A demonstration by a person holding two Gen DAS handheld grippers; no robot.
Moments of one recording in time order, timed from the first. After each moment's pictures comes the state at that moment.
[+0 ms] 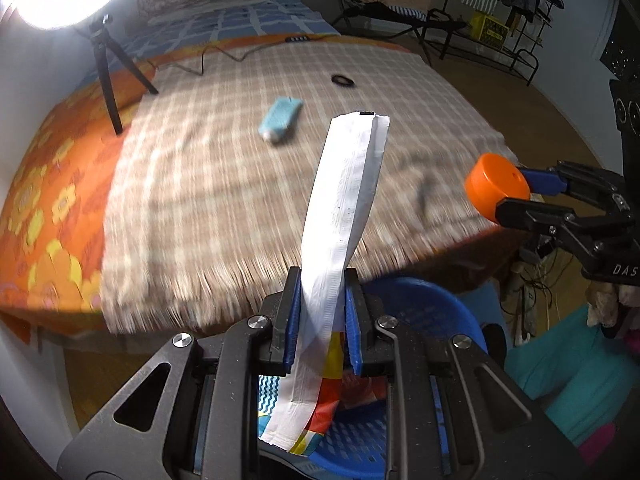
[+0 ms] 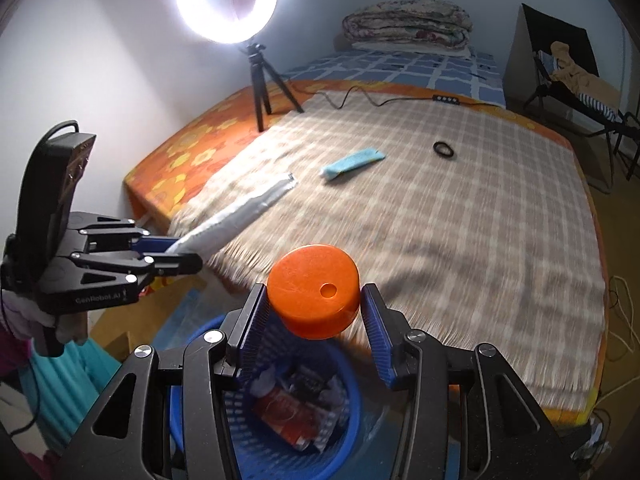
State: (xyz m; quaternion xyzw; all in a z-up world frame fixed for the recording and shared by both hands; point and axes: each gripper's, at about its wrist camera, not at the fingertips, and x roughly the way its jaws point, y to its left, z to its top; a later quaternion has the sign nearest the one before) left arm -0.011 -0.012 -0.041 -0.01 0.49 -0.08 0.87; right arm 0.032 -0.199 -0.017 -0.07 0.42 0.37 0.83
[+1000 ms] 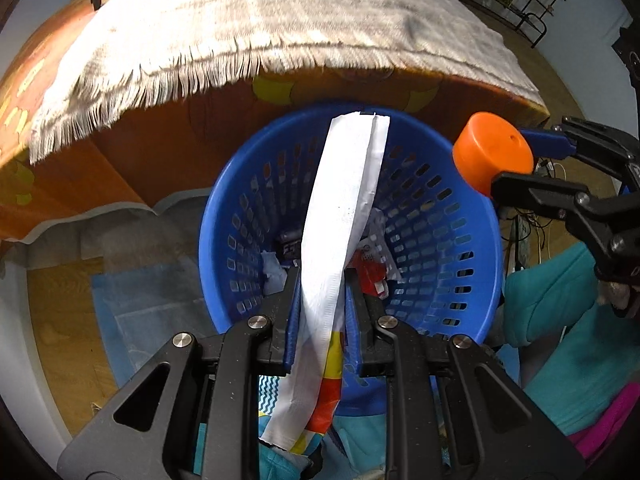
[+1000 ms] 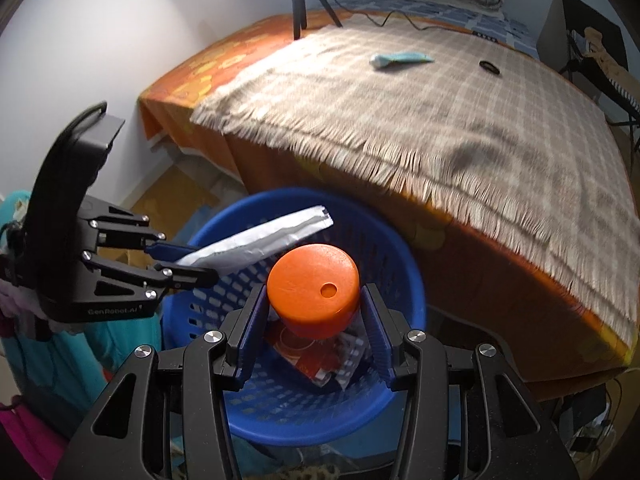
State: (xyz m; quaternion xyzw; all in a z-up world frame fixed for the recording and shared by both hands) left arm -0.091 -0.035 -0.143 -0.04 0.59 -0.09 0.80; right arm -0.040 -0.186 -0.096 -0.13 0.49 0.38 0.77
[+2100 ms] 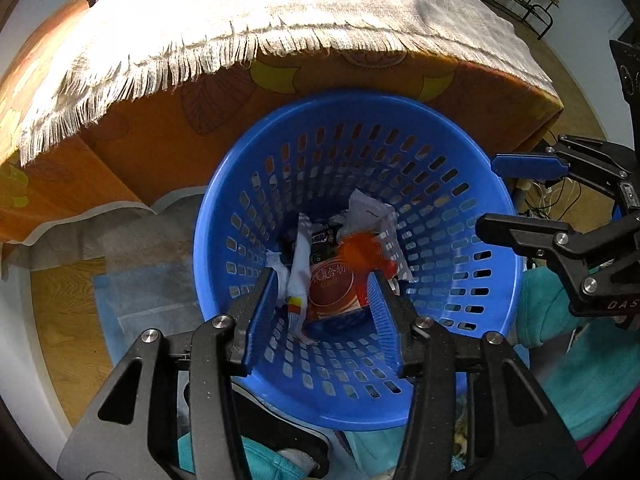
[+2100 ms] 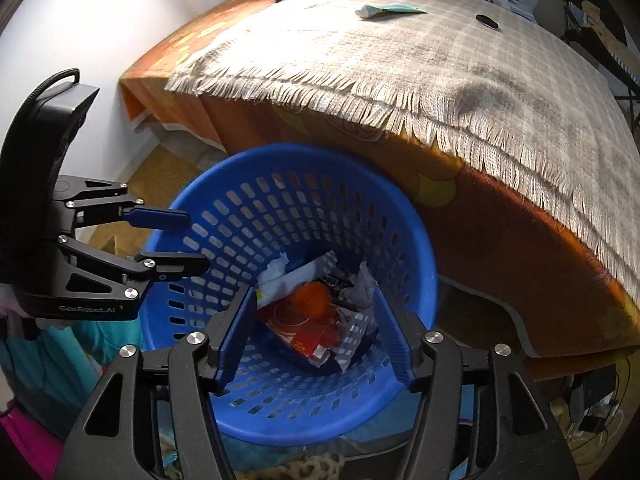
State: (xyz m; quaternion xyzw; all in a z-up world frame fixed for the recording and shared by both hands) left arm -0.080 -0.041 -0.159 -0.02 0.60 -0.08 0.79; right arm -0.035 -0.181 -0.129 -0.13 0.53 0.36 0.75
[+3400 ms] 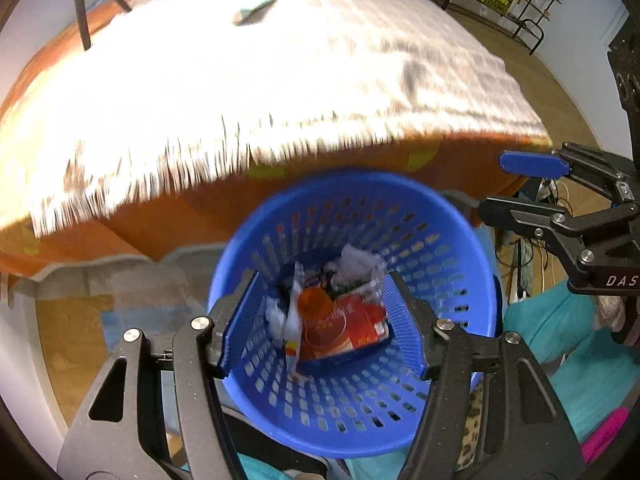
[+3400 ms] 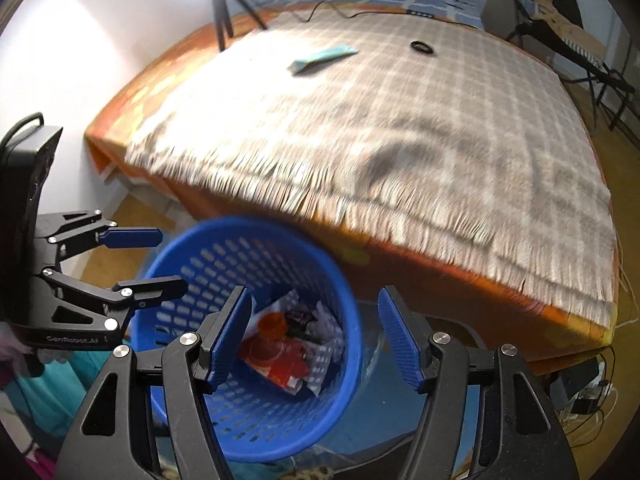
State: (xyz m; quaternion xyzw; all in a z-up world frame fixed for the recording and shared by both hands) left arm -0.041 -0.045 -0.116 -0.03 0.56 -0.09 0.82; right arm 0.012 -0.205 -0.081 -0.09 0.52 0.29 0.80
